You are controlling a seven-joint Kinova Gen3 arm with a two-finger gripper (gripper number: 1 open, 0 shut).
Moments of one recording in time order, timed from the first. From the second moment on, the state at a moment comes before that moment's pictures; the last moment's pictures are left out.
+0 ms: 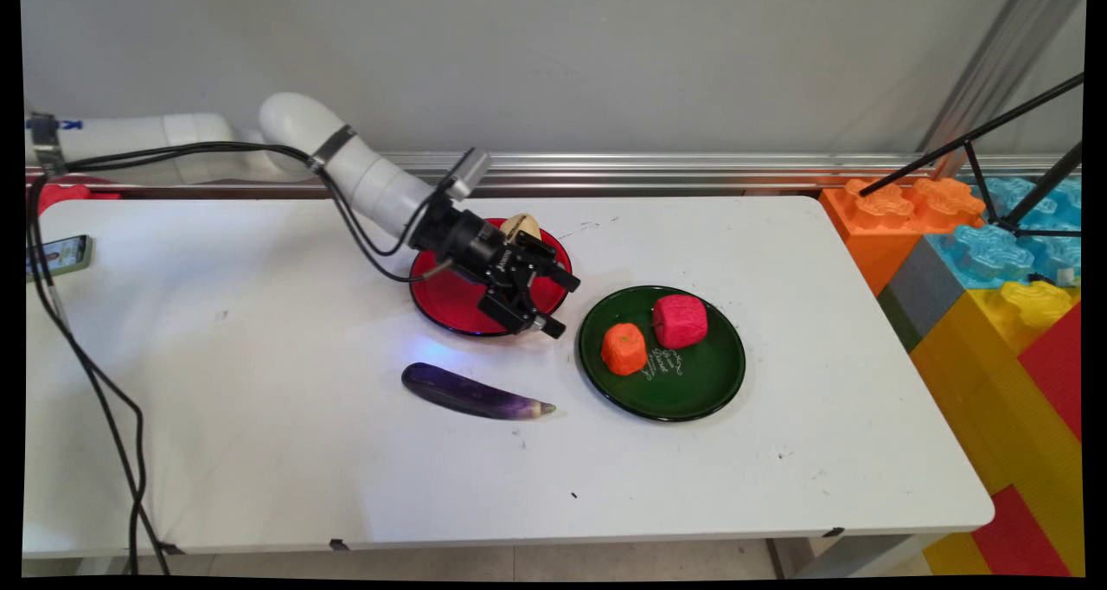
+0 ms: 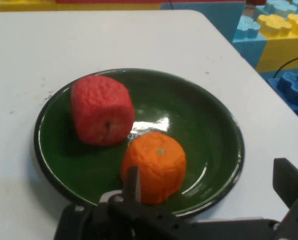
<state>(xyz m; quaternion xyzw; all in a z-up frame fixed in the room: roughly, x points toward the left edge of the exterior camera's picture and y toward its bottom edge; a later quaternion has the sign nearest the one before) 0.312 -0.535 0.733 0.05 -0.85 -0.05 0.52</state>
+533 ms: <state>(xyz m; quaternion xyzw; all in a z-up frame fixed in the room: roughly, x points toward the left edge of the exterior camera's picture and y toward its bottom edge) 0.277 -0.550 0.725 0.06 -0.86 -0.07 0.50</state>
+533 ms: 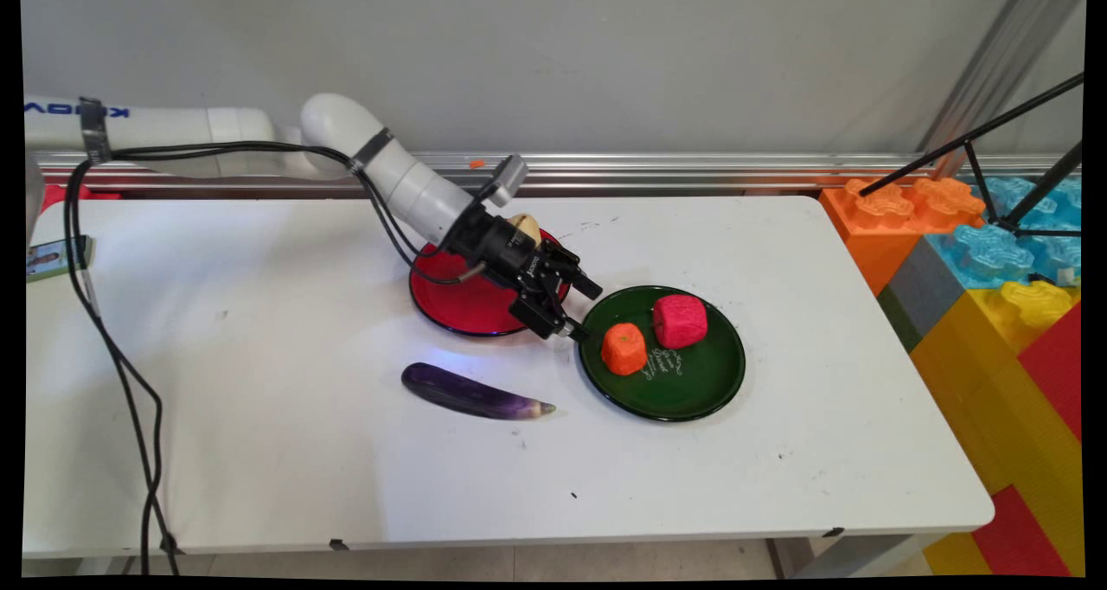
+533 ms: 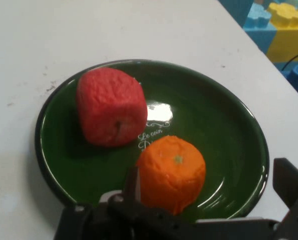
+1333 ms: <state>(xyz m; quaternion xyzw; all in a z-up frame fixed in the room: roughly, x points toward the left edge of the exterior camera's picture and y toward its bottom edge) 0.238 -0.565 0.704 0.06 -0.88 -0.07 0.47</state>
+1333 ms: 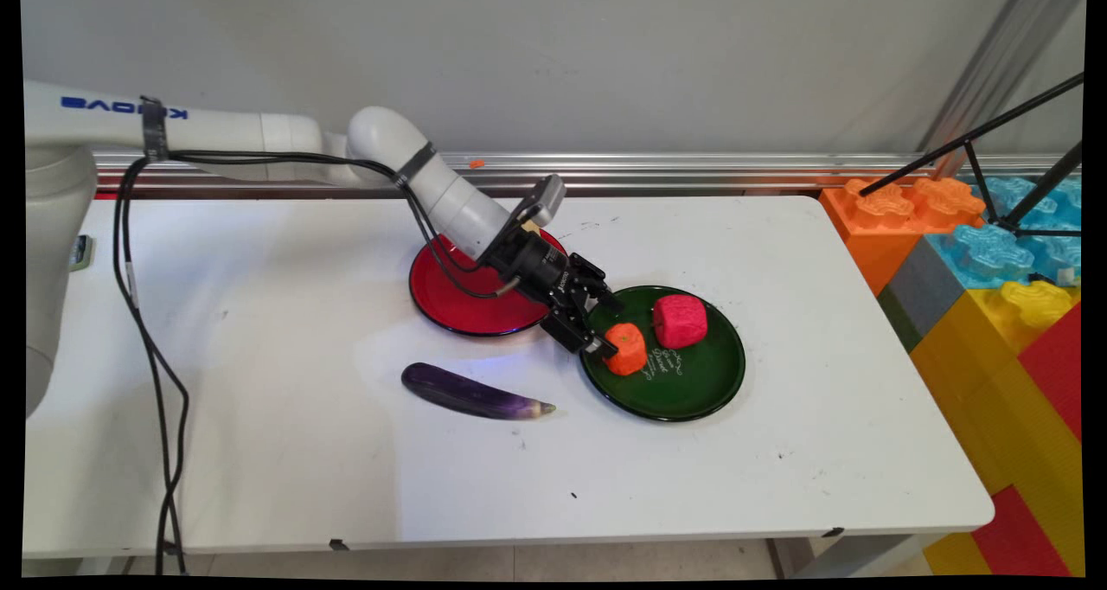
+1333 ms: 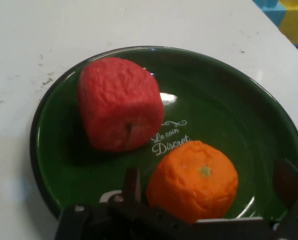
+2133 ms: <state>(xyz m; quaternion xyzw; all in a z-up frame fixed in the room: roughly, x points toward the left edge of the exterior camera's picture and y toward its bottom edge) 0.227 -0.572 0.692 0.04 -0.88 -0.05 0.47</state>
